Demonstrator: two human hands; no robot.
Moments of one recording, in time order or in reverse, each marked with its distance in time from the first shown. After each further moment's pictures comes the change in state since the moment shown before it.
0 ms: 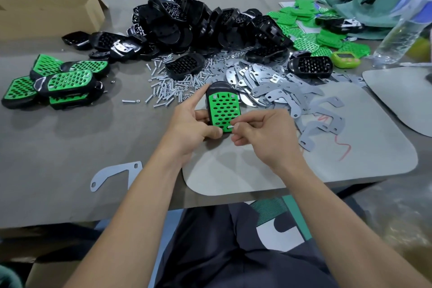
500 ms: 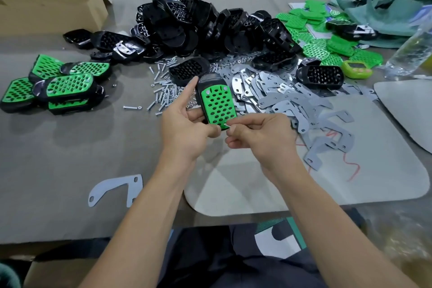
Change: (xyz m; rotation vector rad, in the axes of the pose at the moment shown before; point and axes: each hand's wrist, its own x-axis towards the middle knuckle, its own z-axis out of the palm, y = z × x) left_hand 0.001 0.018 0.008 -0.102 0.268 0.111; right_hand 0.023 -0.012 0.014 0.223 -0.017 0.078
